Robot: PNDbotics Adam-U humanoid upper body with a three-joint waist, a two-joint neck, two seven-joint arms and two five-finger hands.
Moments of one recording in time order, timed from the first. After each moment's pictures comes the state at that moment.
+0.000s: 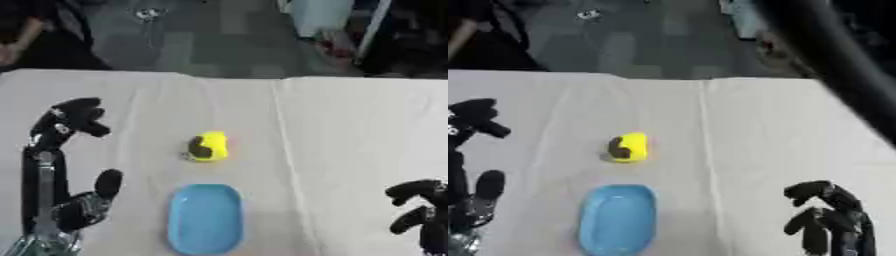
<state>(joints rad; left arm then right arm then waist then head) 0.02 0.52 -0.21 -1.99 -0.53 -0.33 0.76 0.16 -0.20 0.19 -1.99 0.77 -0.69 -0.50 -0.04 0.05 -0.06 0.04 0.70</state>
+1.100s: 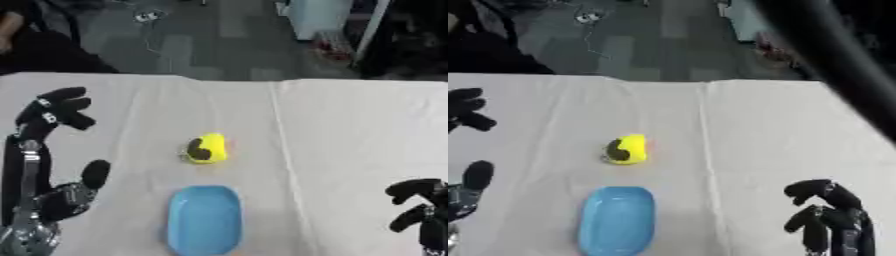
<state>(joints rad) 0.00 0.71 -0.16 -1.99 -0.49 -0.17 0.58 0.17 -0.20 0.17 -1.99 0.77 -0.68 -0.50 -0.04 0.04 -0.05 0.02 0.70</state>
